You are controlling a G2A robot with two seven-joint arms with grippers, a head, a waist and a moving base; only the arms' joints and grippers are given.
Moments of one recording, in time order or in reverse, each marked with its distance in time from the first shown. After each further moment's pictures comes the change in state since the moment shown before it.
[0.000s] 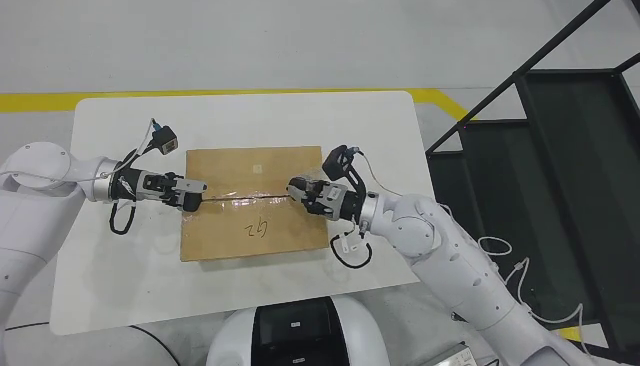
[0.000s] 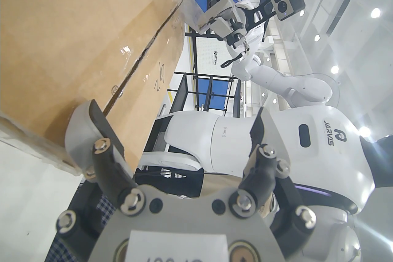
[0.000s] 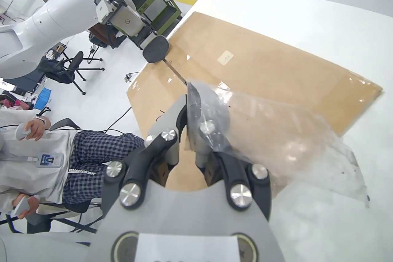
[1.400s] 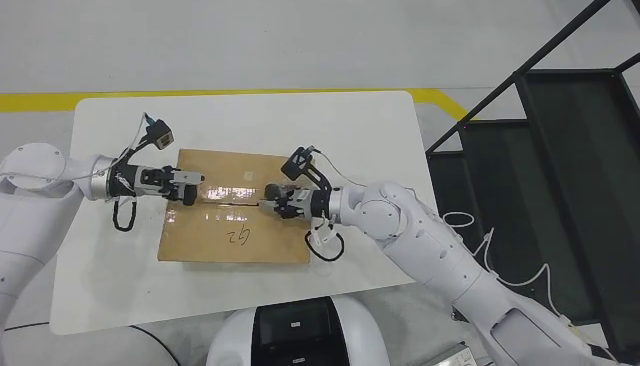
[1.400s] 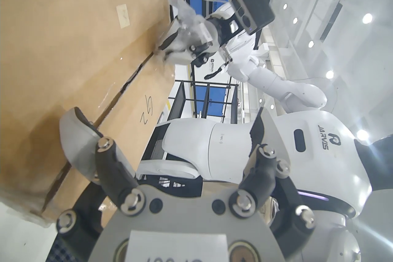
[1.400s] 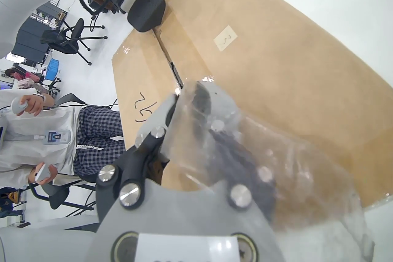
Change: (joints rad) left arm 0.028 0.012 -0.058 -0.014 -0.042 -0.001 0.055; right arm 0.208 -0.078 -0.195 0.211 0.059 0.038 0.117
